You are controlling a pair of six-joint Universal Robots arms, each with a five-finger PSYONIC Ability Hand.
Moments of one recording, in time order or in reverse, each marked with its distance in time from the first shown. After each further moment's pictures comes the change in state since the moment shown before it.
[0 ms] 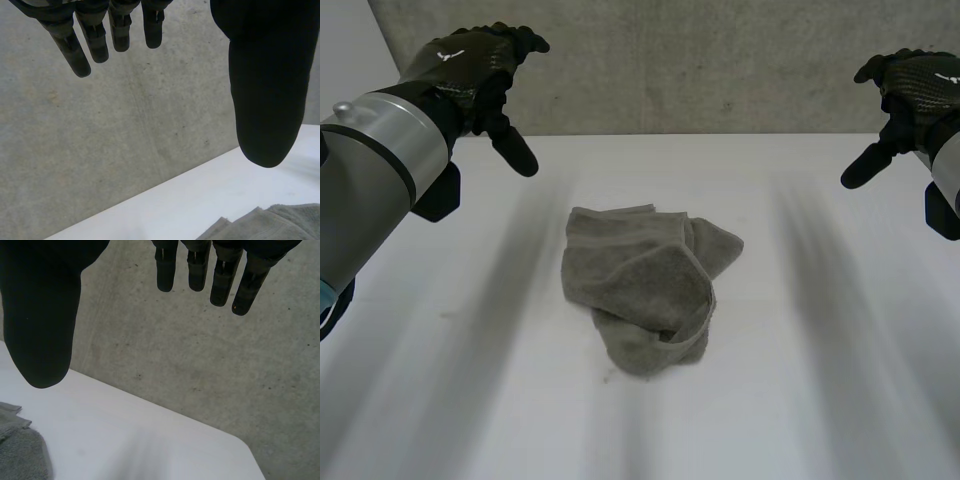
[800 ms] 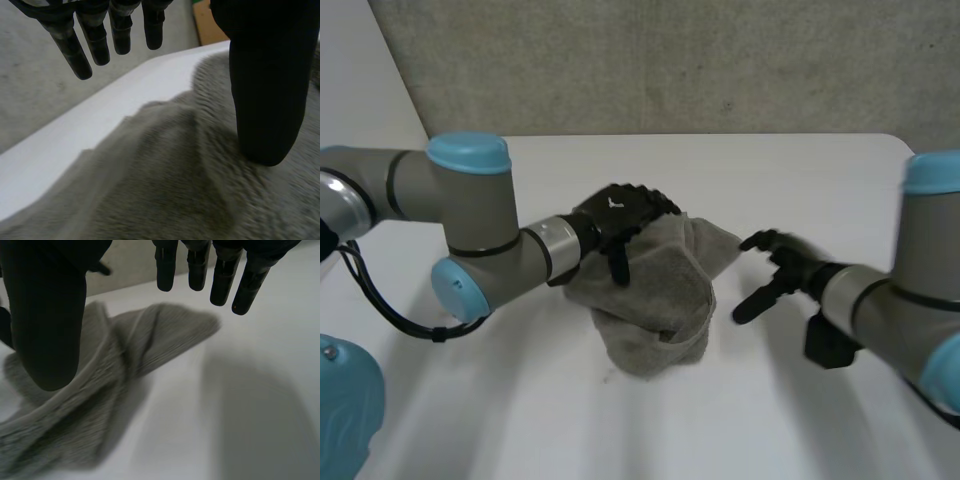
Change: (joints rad) left arm -0.023 -0.668 0.282 0.056 0.497 0.292; right arm 0.085 0.285 0.166 0.062 -0.210 0.499; left_hand 0.022 0.034 0.030 0.031 0.003; right_hand 0.000 0.000 0.000 0.000 0.000
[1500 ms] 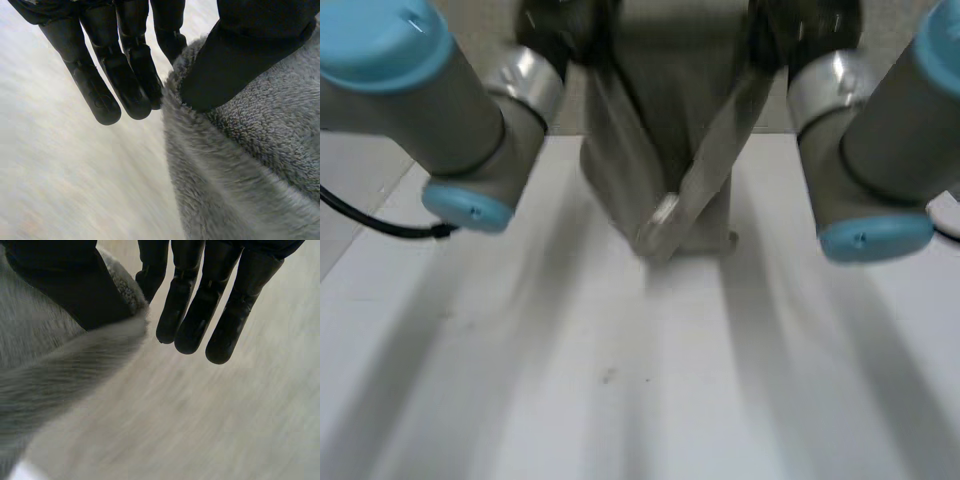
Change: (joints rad) left arm -0.077 0.239 0.151 0.362 -0.442 -0.116; right arm 0.165 0.008 -0.465 -0.501 0.253 -0.731; left_hand 0.943 0.995 0.994 0.995 0.980; right_hand 0.752 0.939 0.961 0.949 0.910
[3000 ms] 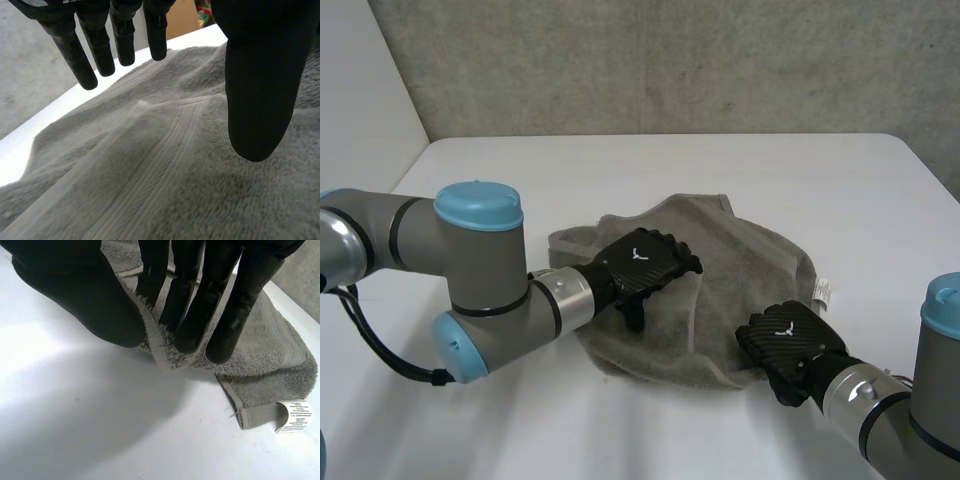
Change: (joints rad) left arm 0.015 -0.089 -0.503 -0.206 0.487 0.236; right arm -0.151 -0.229 0.948 0.227 -0.350 -0.251; left_hand -0.832 -0.882 -0.881 -0.881 -0.857; right_hand 0.000 0.000 0.007 0.005 0.025
